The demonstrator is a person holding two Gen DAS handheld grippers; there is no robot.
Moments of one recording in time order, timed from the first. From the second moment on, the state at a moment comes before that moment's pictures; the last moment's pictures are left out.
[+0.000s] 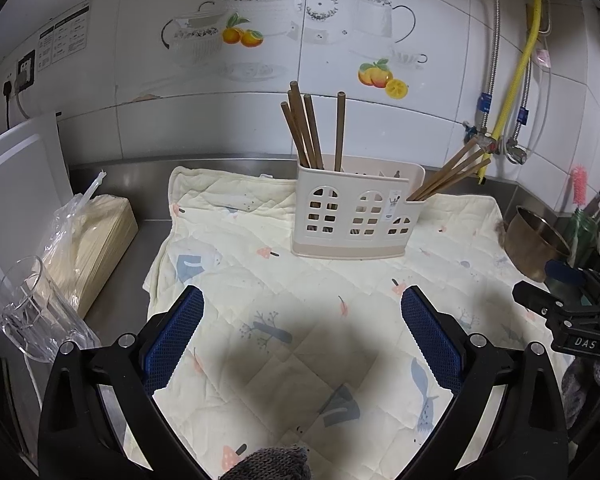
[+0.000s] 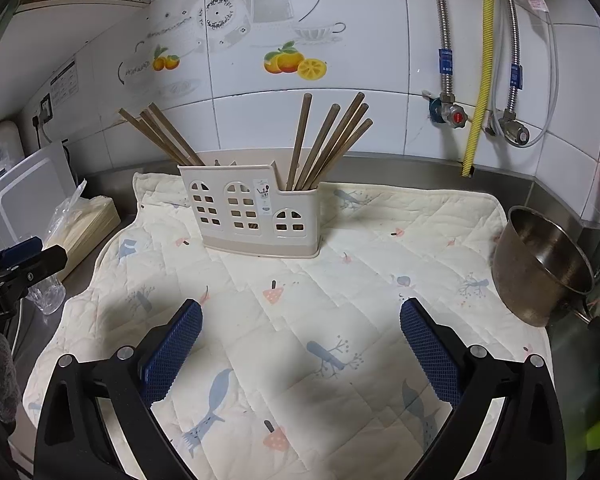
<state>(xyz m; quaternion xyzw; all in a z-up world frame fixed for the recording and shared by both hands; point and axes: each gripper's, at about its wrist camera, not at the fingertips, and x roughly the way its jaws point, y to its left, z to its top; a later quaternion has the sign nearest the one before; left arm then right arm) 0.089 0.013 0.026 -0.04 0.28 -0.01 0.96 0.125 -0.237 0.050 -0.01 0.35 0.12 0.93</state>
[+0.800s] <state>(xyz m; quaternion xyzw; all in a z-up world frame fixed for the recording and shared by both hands) 0.087 0.010 0.022 -0.04 0.28 -0.02 0.96 0.122 -0.238 0.046 -0.01 0.35 0.12 0.93</state>
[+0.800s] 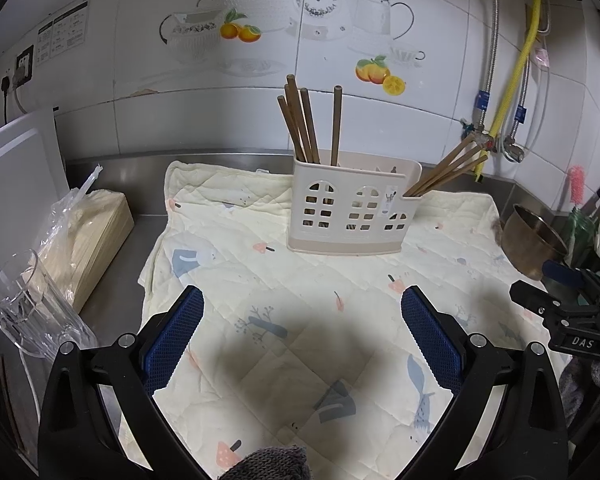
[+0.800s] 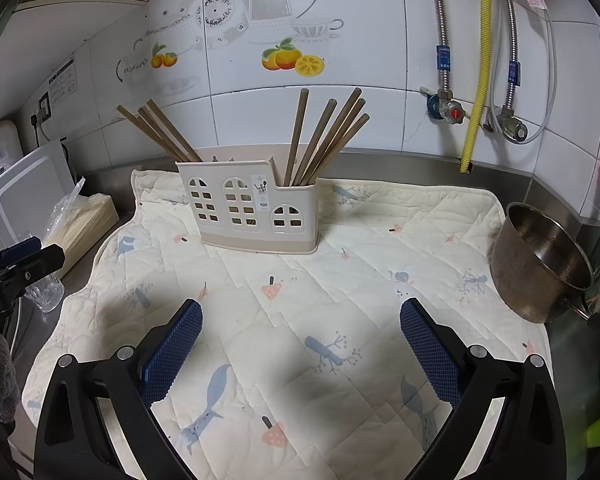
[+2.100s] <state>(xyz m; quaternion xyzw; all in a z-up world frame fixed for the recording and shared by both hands) 0.090 0.005 0.017 -0.04 0.29 -0.03 0.96 0.123 -0.240 0.044 -0.01 0.35 0.12 0.93</state>
